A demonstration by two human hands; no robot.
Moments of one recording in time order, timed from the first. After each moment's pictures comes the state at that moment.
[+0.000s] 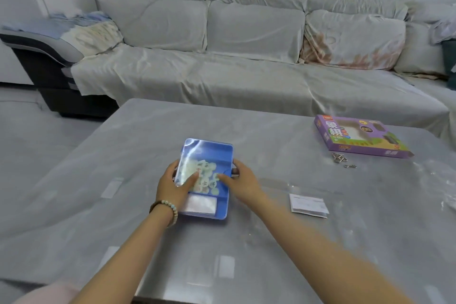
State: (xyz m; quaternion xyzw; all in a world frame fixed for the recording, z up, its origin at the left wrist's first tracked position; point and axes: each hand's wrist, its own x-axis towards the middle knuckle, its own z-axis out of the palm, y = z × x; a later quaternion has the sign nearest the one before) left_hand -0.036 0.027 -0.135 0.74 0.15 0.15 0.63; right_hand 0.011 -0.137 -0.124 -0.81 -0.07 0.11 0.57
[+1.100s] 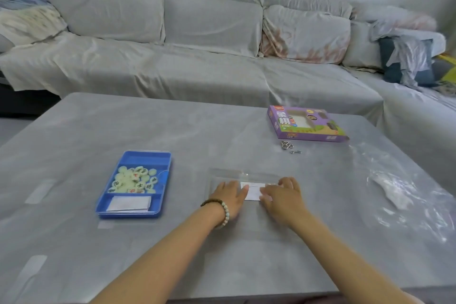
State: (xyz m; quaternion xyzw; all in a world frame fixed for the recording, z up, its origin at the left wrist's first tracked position) left_hand -0.017 -0.179 -0.148 0.92 -0.05 -0.19 0.34; right_hand -0.032 -0.344 -0.126 -1.00 -0.07 0.05 -0.02
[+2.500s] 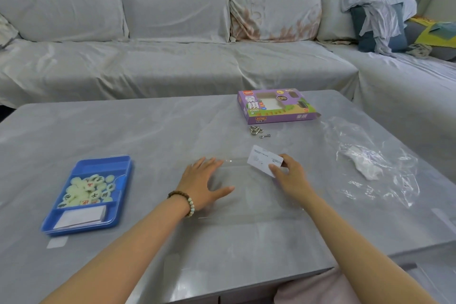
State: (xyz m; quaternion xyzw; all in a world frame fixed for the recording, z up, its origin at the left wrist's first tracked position) left_hand -0.002 -0.200 -0.142 0.96 -0.18 -0.06 0.21; right_hand -0.014 -0.447 -0.143 -0.86 0.08 -0.06 0.49
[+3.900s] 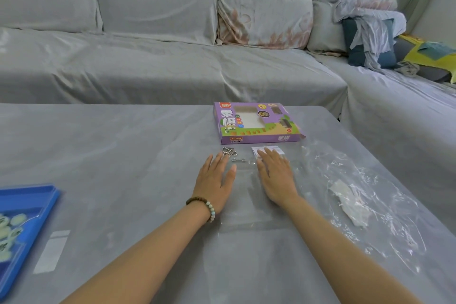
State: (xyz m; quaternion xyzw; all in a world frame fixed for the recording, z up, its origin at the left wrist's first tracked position) left_hand 0.087 -0.338 -0.152 0.92 -0.12 0.00 0.37; right_hand 0.099 -0.517 -0.158 -0.97 0.01 -0.09 0.21
